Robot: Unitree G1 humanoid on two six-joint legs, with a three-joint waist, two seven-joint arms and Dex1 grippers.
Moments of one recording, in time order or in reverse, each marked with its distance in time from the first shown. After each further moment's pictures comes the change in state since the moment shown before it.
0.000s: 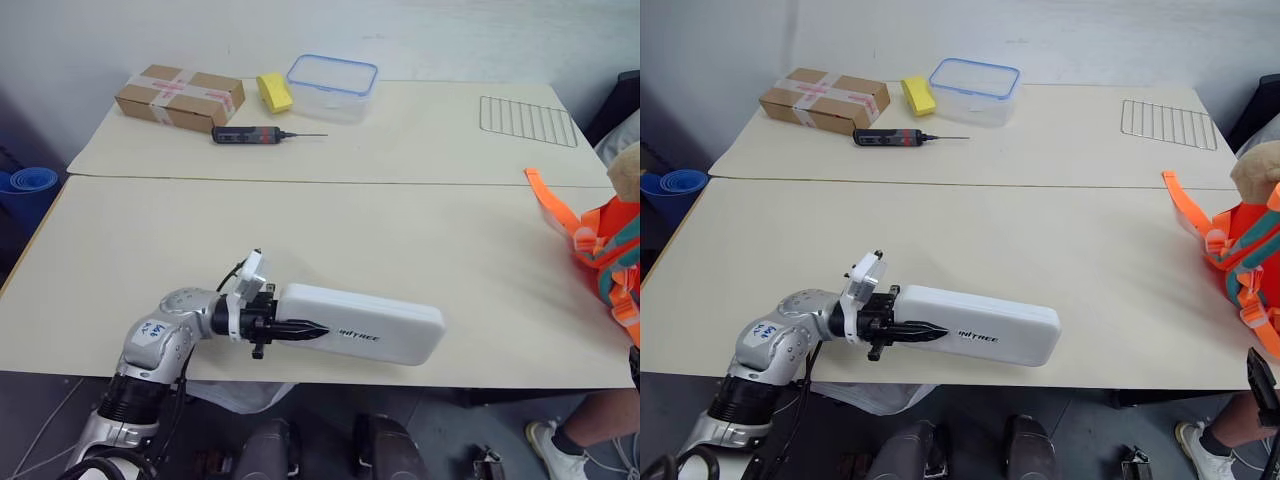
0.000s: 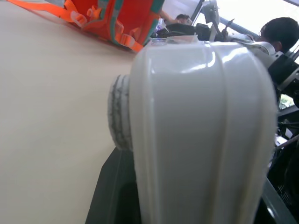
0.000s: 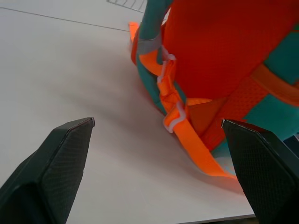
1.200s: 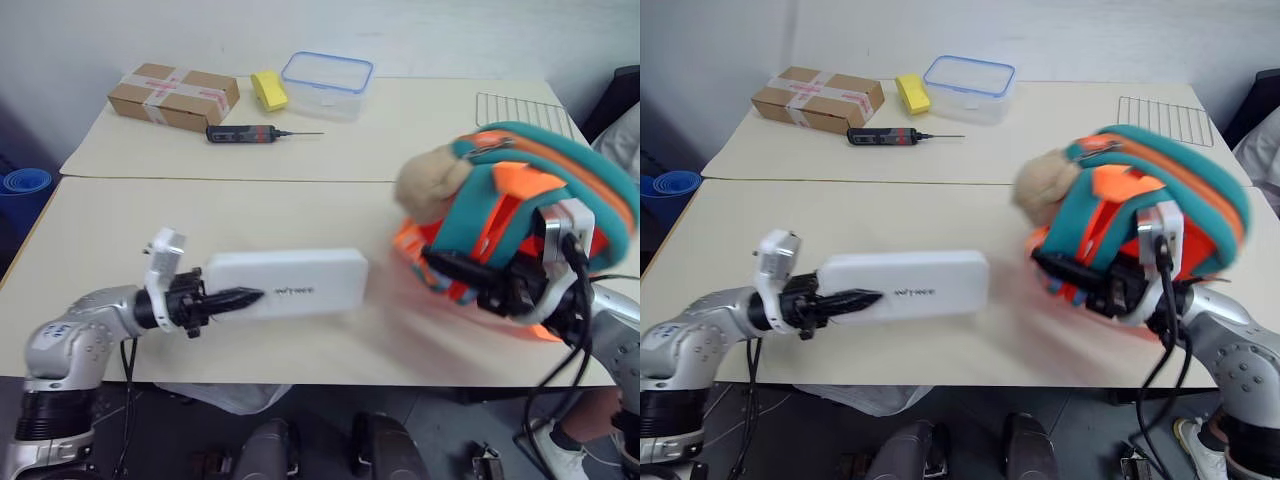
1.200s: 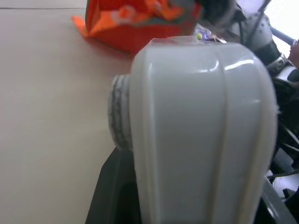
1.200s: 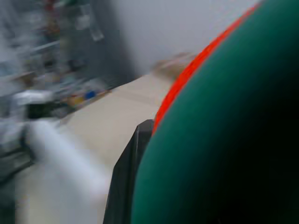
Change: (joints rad) left arm 0.096 0.171 0.316 -0.032 -0.187 0.189 0.102; right arm -0.683 -0.351 0.602 -0.117 0.668 0.612 0.230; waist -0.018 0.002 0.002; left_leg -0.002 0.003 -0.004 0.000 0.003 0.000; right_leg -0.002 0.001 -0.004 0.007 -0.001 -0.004
